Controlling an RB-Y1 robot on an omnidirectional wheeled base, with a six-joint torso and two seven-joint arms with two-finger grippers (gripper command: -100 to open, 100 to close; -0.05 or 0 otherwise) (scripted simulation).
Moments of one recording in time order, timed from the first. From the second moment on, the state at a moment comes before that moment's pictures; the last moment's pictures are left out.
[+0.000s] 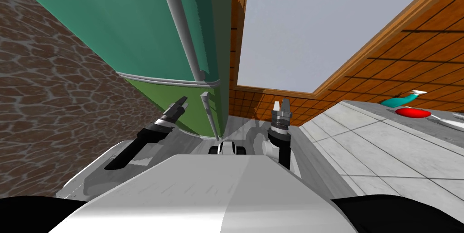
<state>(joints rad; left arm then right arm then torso) 0.59 0.61 0.17 -2.39 0.05 -0.10 0.04 0.49 0.05 -0.07 -2.30 0.11 -0.59 0.11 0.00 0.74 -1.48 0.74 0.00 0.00</state>
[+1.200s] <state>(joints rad) 0.66 0.93 0.26 -2.45 0.04 0.20 0.14 0.49 0.05 -0.07 -2.30 0.11 -0.59 0.11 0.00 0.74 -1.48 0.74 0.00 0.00</state>
